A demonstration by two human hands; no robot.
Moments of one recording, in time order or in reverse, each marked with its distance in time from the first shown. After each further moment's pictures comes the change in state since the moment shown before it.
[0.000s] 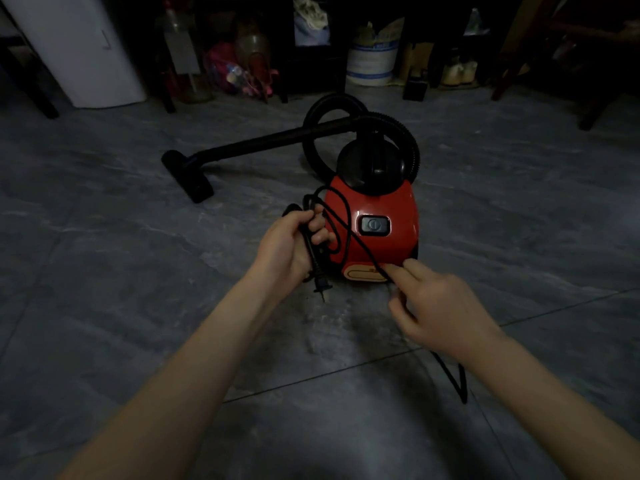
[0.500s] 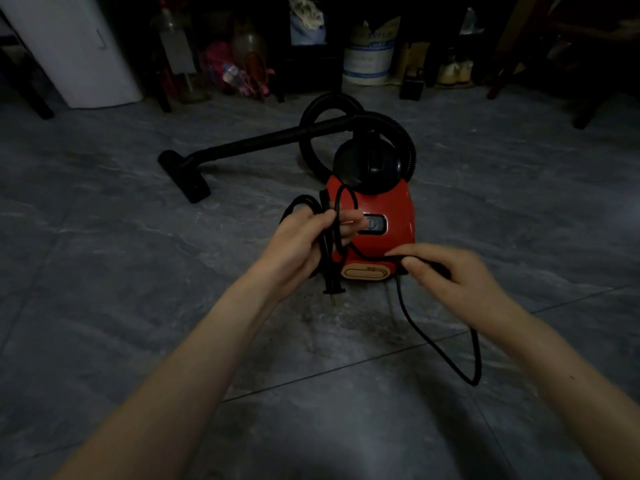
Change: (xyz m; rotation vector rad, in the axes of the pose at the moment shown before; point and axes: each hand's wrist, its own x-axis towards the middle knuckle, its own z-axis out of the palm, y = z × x) left_hand -0.011 -0.003 0.009 0.367 -0.192 0.078; right_hand 0.008 0.021 -0.025 0.734 -0.010 0.252
